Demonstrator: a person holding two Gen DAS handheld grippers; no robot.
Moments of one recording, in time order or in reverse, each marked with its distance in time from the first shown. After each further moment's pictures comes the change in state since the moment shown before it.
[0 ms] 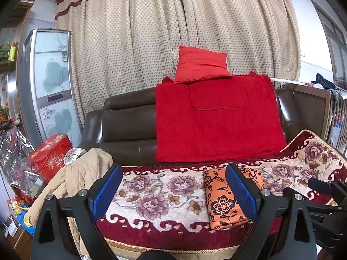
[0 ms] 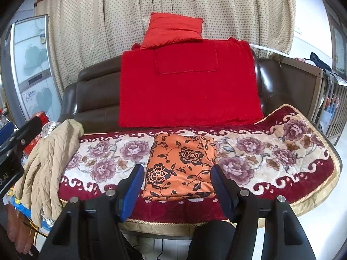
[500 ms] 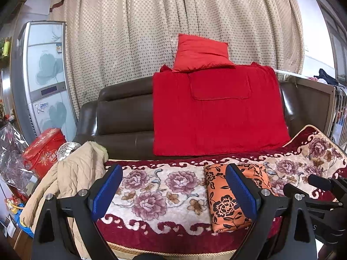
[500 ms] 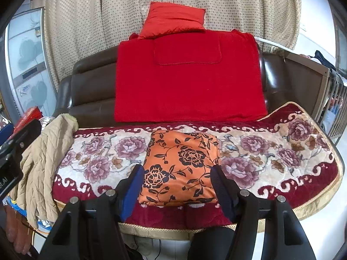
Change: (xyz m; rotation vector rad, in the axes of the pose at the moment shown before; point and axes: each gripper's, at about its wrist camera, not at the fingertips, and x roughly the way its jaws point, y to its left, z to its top) left arm 0.054 0.001 0.001 -0.004 0.065 -0.011; right arm 0.050 0.004 0.016 -0.015 0.056 -0.015
